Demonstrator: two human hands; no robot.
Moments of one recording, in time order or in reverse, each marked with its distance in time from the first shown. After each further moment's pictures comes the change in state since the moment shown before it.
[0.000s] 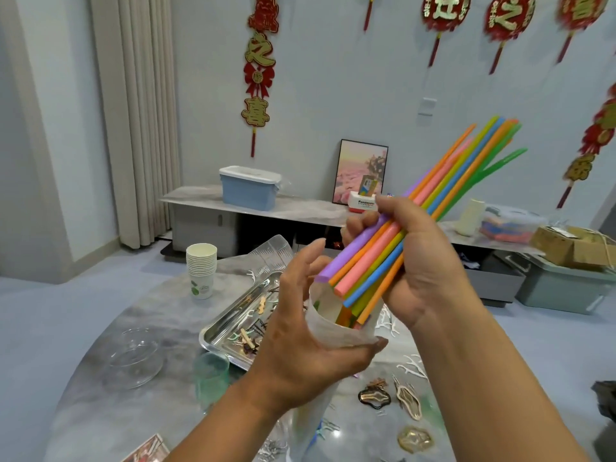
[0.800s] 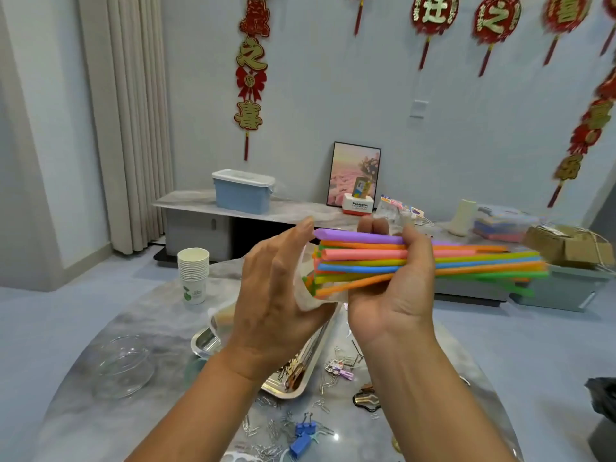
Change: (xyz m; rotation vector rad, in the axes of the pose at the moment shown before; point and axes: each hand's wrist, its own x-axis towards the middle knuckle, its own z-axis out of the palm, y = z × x) left_hand 0.035 -0.021 -0.011 0.541 0.107 0.294; right_hand -0.011 0.026 -0.008 0.392 0.190 -0.124
